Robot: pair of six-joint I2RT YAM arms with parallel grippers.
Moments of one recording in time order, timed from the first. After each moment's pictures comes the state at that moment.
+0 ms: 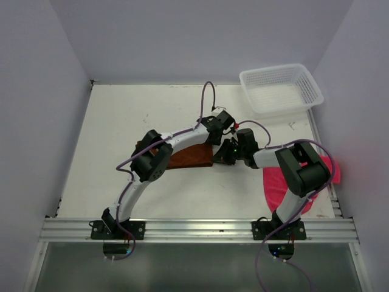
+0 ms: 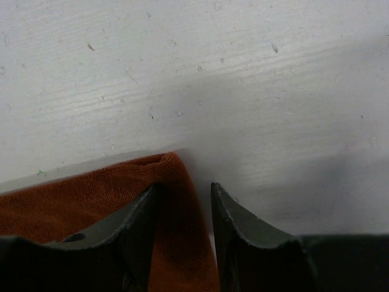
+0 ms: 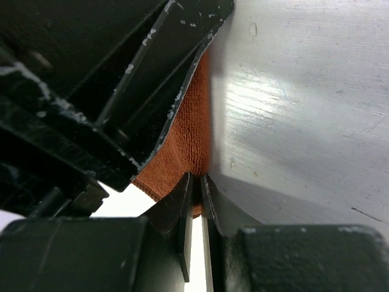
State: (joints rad) left arm -0.83 2.33 1.88 -0.61 -0.42 -0.54; right arm 0.40 1.75 0.68 0.31 -0.48 0.78
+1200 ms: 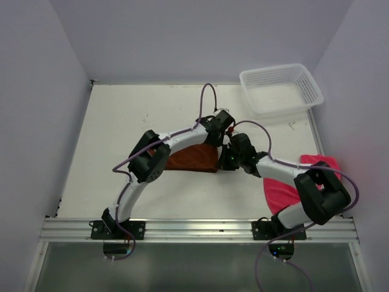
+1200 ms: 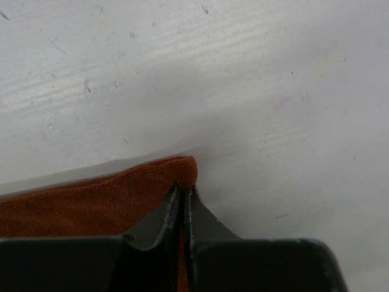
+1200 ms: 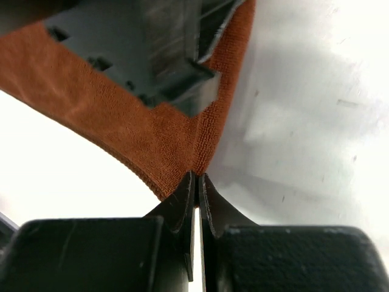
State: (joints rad) left arm -0.83 2.31 1.87 -0.59 -0.27 -0.55; right arm 0.55 1.48 0.65 0.01 -0.17 0.59
